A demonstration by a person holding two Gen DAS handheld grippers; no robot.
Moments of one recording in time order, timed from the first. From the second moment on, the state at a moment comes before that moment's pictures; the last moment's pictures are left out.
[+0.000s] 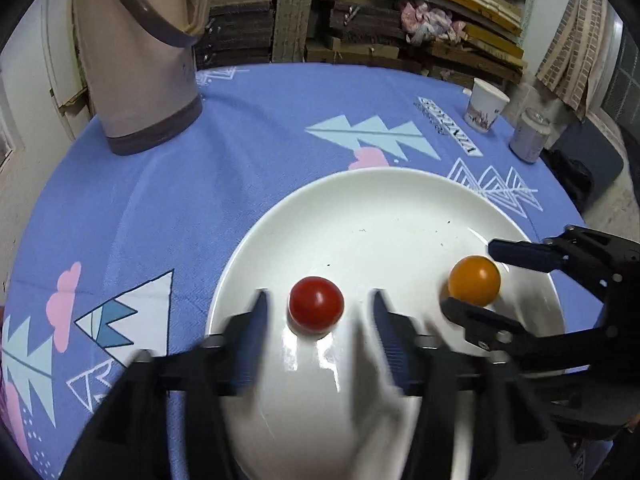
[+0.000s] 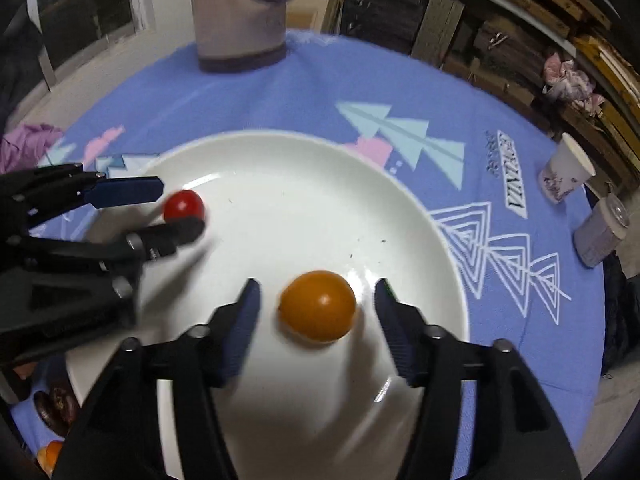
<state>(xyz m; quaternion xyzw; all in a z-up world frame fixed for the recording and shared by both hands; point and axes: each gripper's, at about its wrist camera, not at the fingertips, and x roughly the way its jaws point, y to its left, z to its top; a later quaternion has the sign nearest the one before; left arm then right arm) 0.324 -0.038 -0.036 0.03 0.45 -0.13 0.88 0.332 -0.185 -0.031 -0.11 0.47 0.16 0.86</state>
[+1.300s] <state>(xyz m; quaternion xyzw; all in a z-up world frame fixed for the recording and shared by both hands) 0.116 0.022 -0.051 0.01 0.43 -0.15 0.89 0.108 -0.282 -0.065 0.06 0.46 0.10 0.88</state>
